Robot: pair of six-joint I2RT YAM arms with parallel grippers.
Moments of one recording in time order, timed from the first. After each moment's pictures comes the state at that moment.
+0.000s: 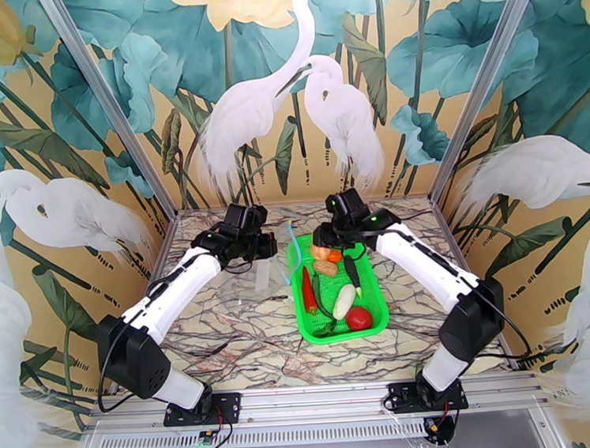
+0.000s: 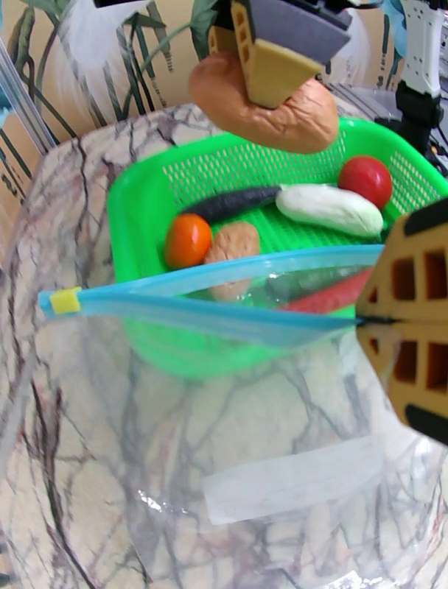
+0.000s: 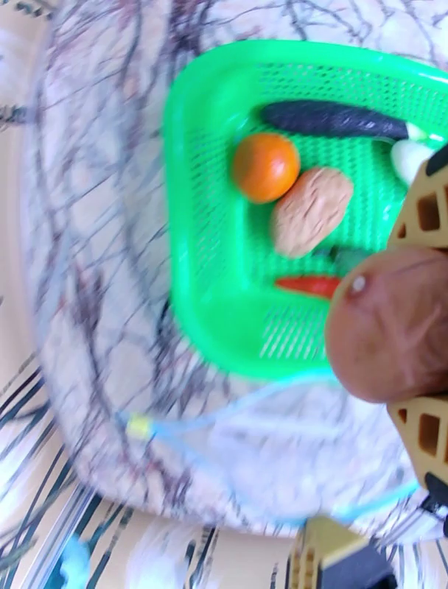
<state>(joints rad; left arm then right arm) -0.45 1.55 1.43 -0.70 0.22 -0.42 0.53 1.68 1.63 -0.76 -0.20 0.56</state>
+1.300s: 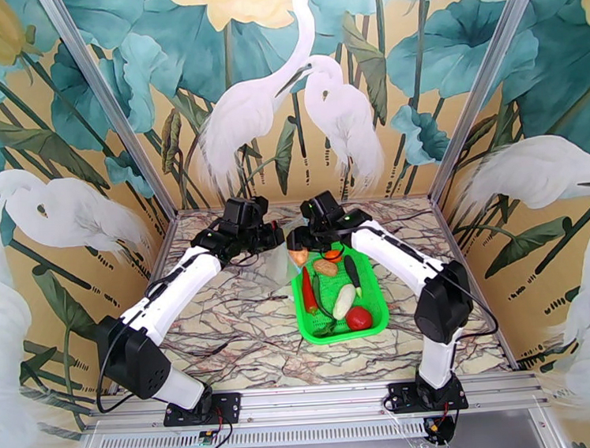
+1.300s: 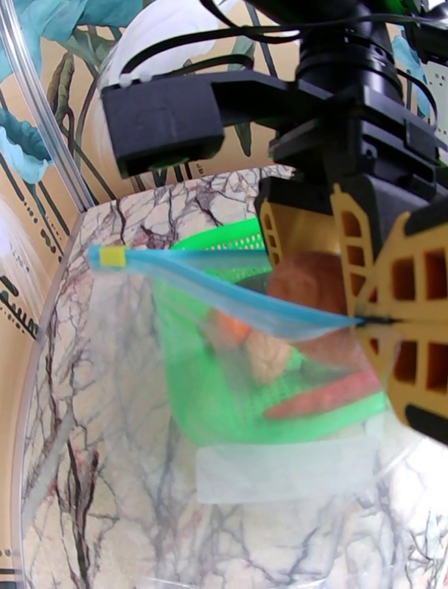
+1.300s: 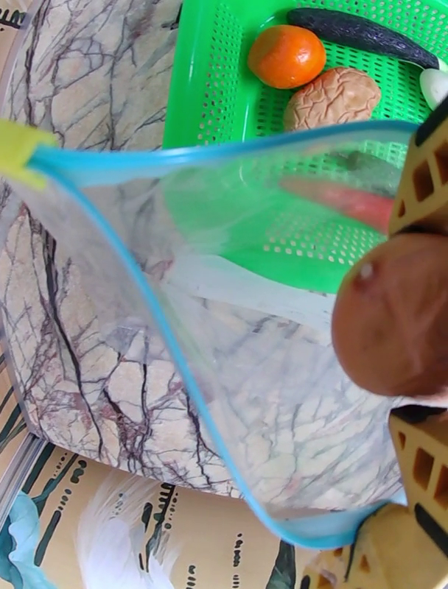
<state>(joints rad) -0.46 1.55 1.44 -0.61 0.29 -0.56 0.61 1.88 1.74 -0.76 -0.31 0.56</state>
